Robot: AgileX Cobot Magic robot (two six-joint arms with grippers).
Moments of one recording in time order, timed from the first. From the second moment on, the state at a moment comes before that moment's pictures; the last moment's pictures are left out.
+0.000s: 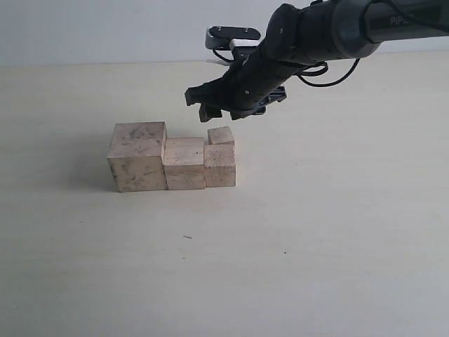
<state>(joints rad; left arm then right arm) 0.07 0.01 0.00 -0.12 0.37 0.08 0.63 2.18 -1.55 0.42 0.49 -0.13</state>
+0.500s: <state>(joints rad) 0.07 0.01 0.00 -0.12 0.37 0.08 0.63 2.21 -1.55 0.42 0.49 -0.13</state>
